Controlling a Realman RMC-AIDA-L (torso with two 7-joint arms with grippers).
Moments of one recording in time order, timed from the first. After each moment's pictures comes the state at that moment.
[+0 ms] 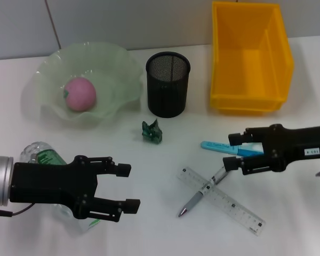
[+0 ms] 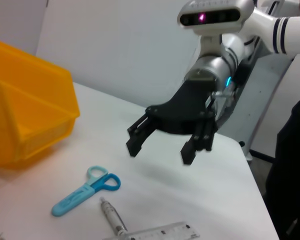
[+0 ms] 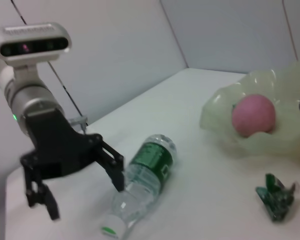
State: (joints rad) left arm -0.49 -2.06 1.01 0.76 1.92 1.73 -1.50; right arm 0.51 2.02 -0.66 -0.71 -2.11 -1.72 1.56
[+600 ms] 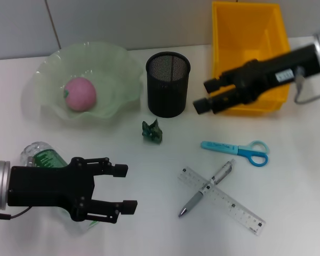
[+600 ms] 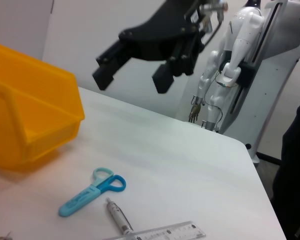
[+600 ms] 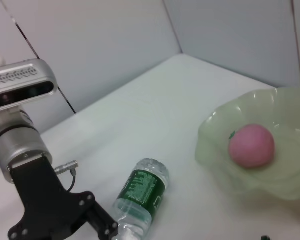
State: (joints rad) left arm -0.47 -2.06 0.99 0.75 1.92 1.72 -1.45; right arm 0.70 2.03 -0.83 -1.12 -2.15 -1.76 2.09
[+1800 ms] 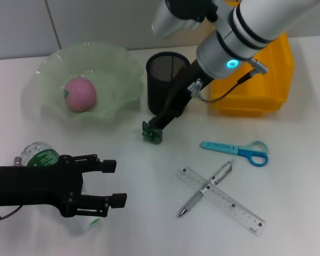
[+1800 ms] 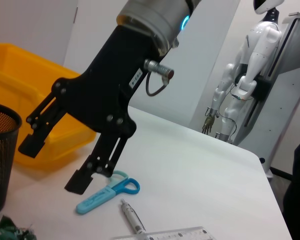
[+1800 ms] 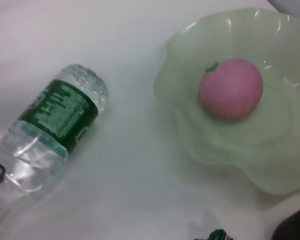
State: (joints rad) left arm -0.45 -2.05 0.94 0.75 1.92 1.74 -1.47; right arm 1.00 2.08 -1.29 -0.89 -2.47 -1.34 2.24
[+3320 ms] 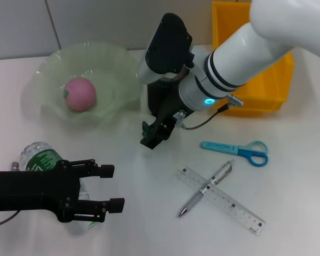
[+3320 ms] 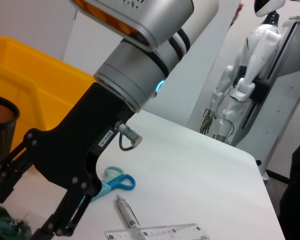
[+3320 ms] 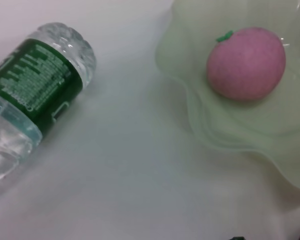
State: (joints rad) left arm -0.44 -2.05 0.94 0.75 1.92 1.75 -1.48; right arm 0.99 2.09 -1.59 -0.68 -2.32 -0.98 2.23
